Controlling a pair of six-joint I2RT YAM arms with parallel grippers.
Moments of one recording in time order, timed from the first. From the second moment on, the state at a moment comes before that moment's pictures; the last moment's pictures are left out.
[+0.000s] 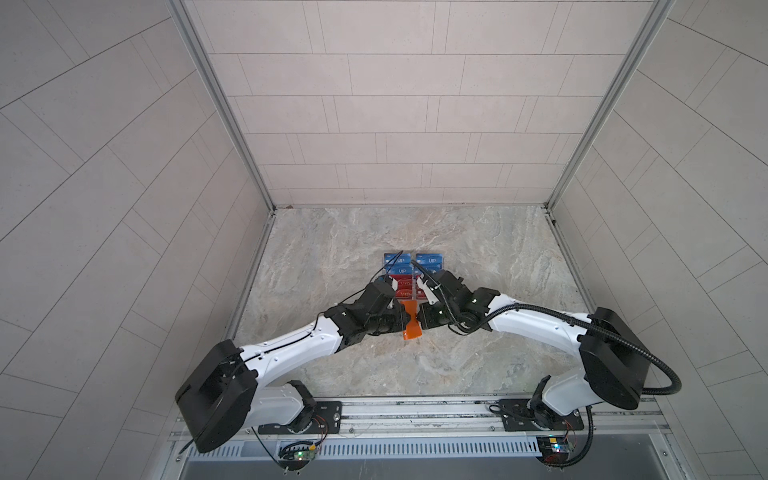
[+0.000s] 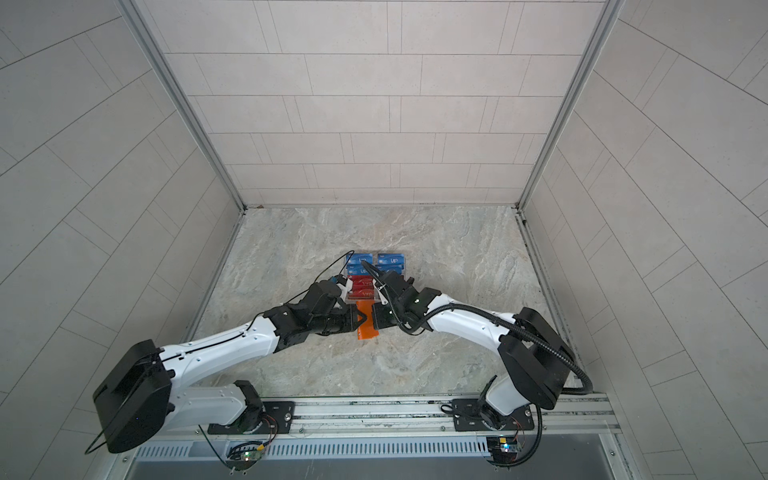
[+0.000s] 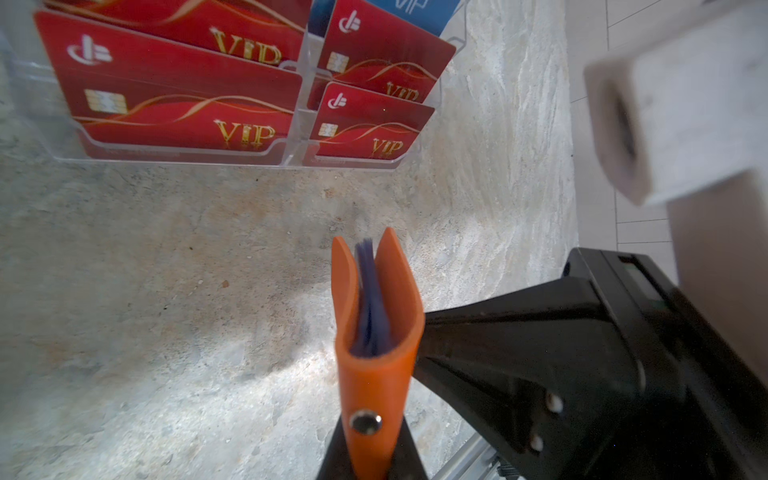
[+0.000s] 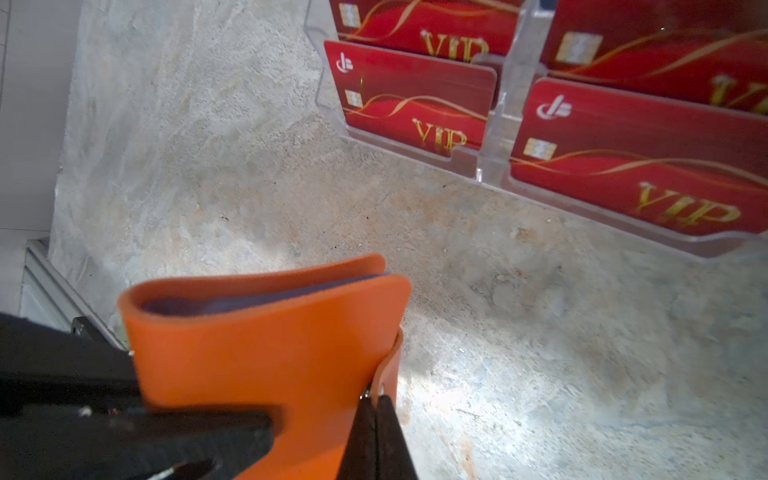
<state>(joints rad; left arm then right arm) -0.78 1.26 0.67 -0.17 0.20 -0.85 0.78 1.49 0.91 -0.36 -0.16 0.58</state>
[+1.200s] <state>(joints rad) -0.64 1.21 0.53 0.21 0.66 -0.92 0.47 1.35 0.64 -0.09 -0.64 0.58</state>
